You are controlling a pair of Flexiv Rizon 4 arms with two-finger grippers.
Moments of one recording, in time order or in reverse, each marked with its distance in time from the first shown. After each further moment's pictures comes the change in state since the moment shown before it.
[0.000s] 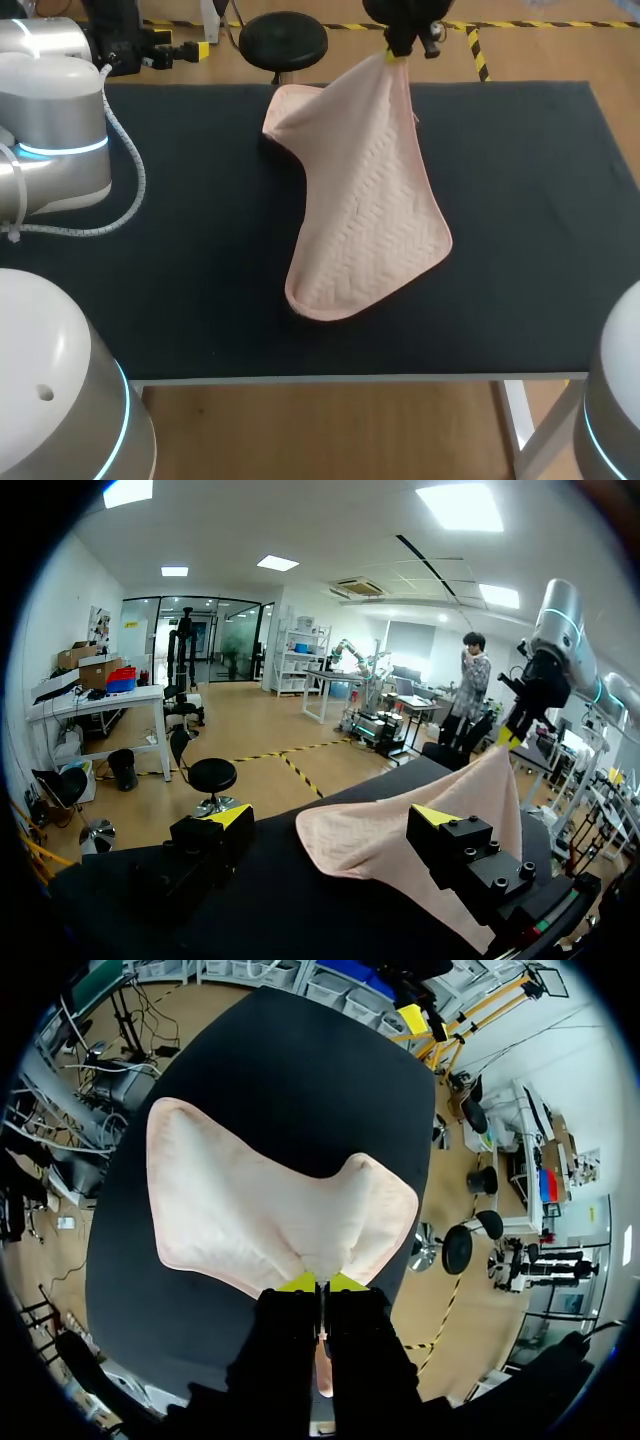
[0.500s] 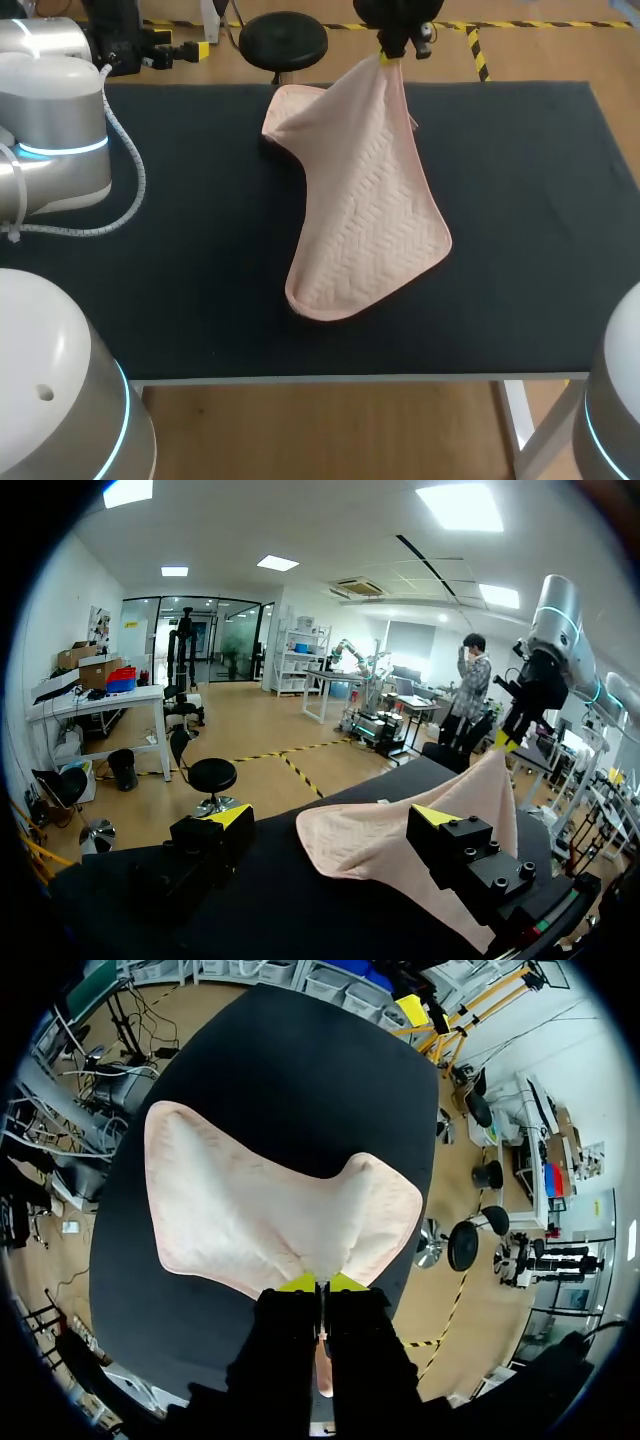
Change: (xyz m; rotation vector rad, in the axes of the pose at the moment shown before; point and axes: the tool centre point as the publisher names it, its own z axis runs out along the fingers) left arm 0.000 0.000 0.000 0.000 0.000 0.000; right arm -0.005 0.004 0.009 0.005 0.018 0.020
